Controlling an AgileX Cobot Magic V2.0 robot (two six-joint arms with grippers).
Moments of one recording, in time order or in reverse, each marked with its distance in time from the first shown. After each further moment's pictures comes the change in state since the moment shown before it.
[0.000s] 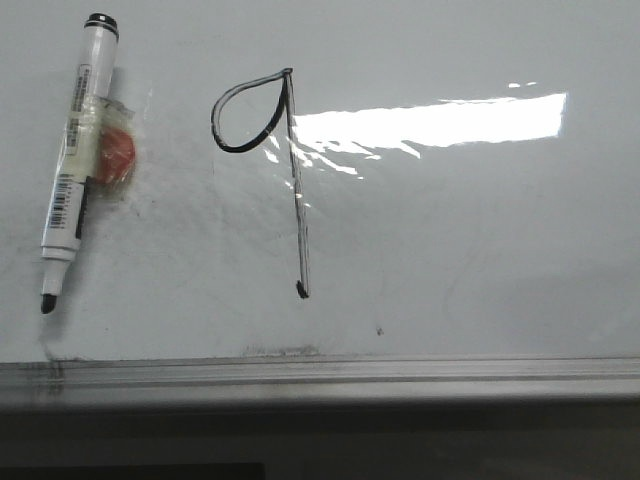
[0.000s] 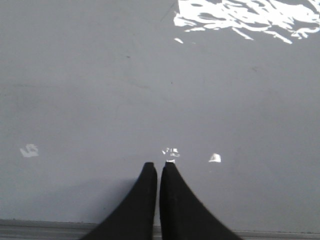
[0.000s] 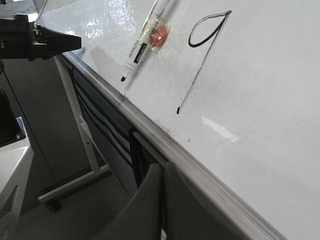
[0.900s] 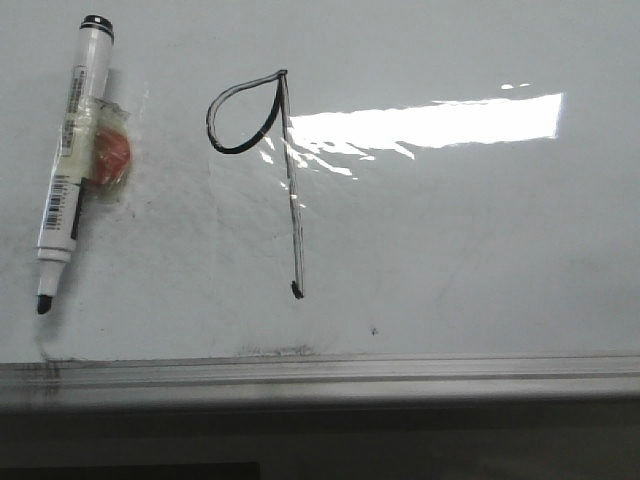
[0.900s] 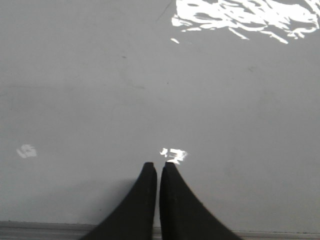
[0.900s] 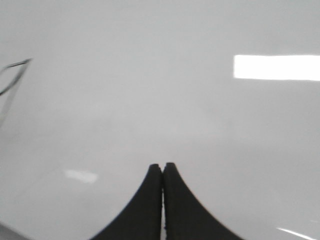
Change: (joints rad) left arm 0.000 0.000 0.000 0.000 0.004 0.000; right arm -0.620 -0.009 0.124 -0.061 -0.279 0.000
